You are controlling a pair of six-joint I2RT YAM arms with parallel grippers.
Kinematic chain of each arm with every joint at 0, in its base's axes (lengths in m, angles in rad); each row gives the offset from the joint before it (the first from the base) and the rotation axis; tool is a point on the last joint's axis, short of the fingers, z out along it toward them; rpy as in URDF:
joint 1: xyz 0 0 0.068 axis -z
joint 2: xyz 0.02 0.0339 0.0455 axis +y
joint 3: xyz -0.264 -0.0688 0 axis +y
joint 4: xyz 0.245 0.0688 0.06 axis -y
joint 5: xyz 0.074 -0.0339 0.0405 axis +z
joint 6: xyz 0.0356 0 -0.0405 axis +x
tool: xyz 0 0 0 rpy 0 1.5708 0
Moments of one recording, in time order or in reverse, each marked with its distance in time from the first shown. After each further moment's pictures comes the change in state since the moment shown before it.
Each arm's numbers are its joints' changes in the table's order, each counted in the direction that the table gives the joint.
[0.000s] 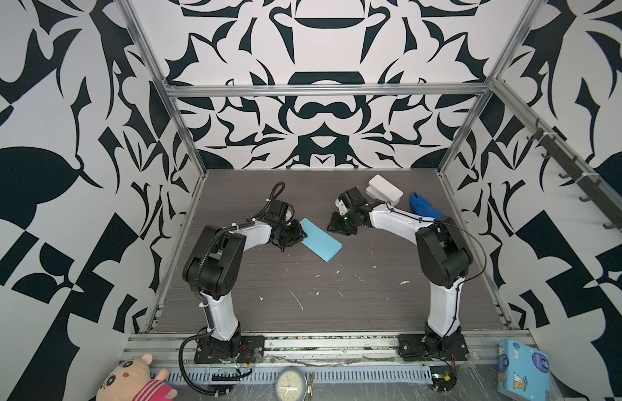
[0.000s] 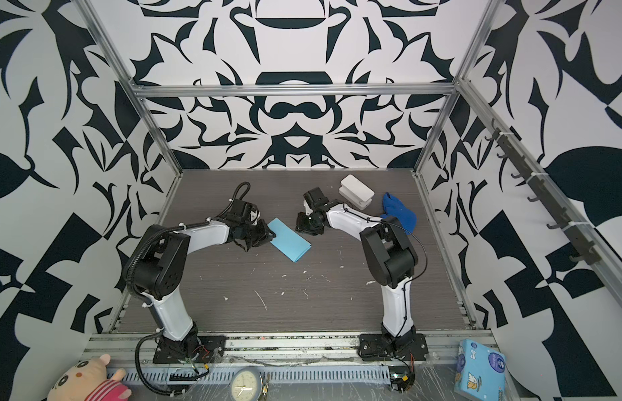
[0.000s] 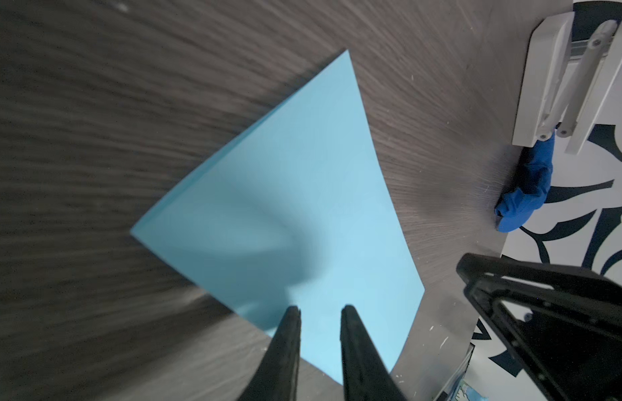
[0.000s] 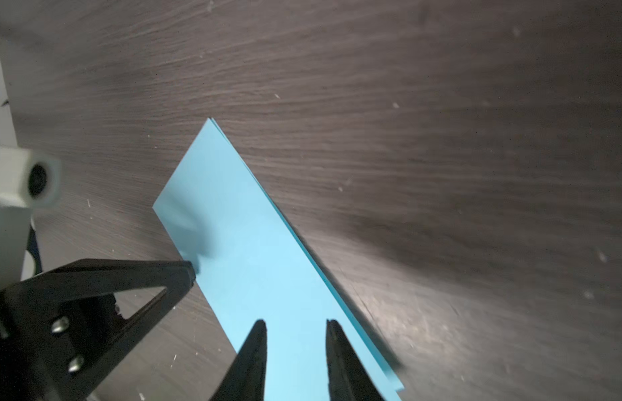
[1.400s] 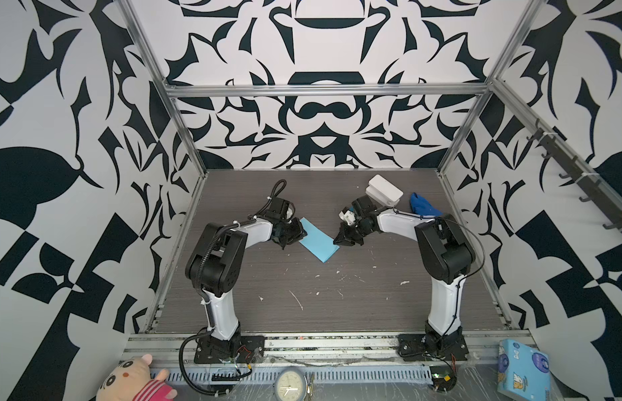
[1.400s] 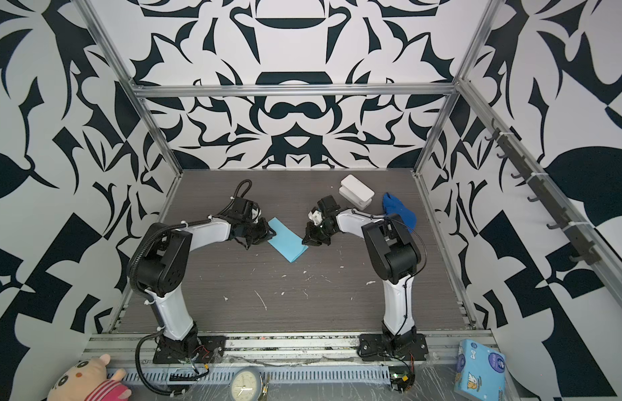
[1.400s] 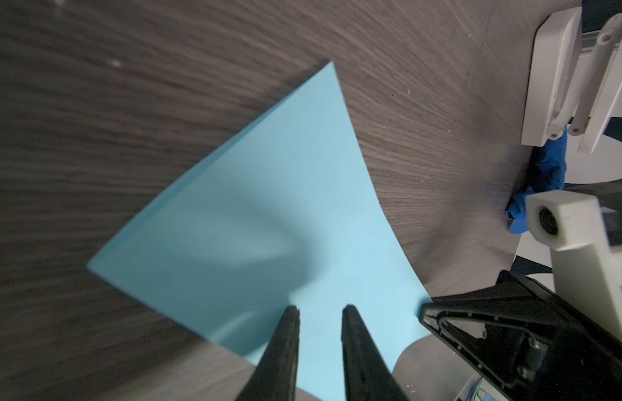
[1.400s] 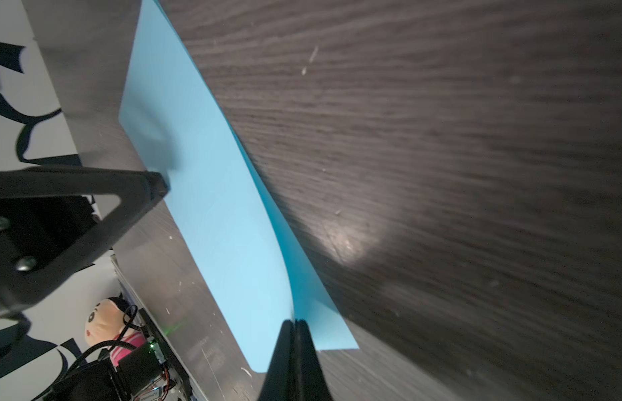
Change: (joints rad) left arm 0.000 0.028 -0.053 -0.034 0.014 0.055; right arm 0.061 0.048 0.104 0.055 0.250 -0.041
